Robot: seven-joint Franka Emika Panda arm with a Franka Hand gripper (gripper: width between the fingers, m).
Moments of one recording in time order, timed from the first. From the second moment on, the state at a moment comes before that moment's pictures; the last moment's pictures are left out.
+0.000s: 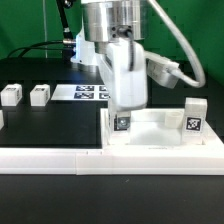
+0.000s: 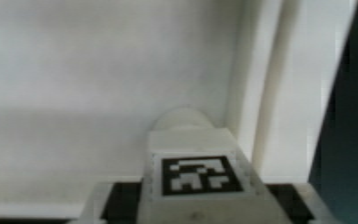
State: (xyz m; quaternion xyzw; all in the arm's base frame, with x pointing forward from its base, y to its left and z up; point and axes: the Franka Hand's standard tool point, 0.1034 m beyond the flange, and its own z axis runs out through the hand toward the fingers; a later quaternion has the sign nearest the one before) arm 0.620 0.007 0.059 -0.72 0.69 -0.01 0.05
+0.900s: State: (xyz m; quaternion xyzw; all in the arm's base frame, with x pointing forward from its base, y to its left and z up) arm 0.615 0.001 0.058 -0.48 0.88 0.02 0.05
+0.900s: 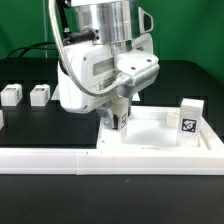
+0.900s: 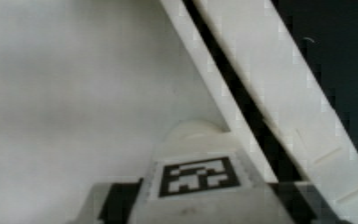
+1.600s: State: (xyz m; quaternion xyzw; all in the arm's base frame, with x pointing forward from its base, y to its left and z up) arm 0.613 0.000 0.055 -0.48 0.87 0.03 0.05
